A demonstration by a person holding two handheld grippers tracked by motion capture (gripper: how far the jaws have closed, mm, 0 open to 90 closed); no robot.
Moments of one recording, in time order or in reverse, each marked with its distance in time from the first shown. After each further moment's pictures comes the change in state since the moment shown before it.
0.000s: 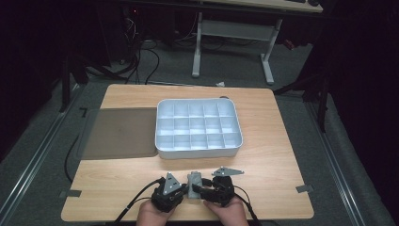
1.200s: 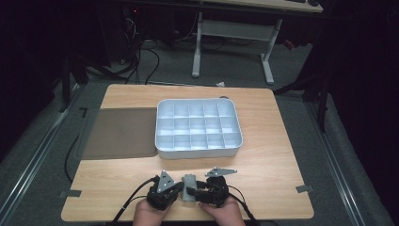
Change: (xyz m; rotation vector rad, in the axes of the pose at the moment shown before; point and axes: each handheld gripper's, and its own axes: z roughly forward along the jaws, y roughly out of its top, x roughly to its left) left arm 0.014 -0.009 0.003 0.033 -0.002 -0.034; right arm 0.013 0.004 0.010 0.047 0.056 -0.018
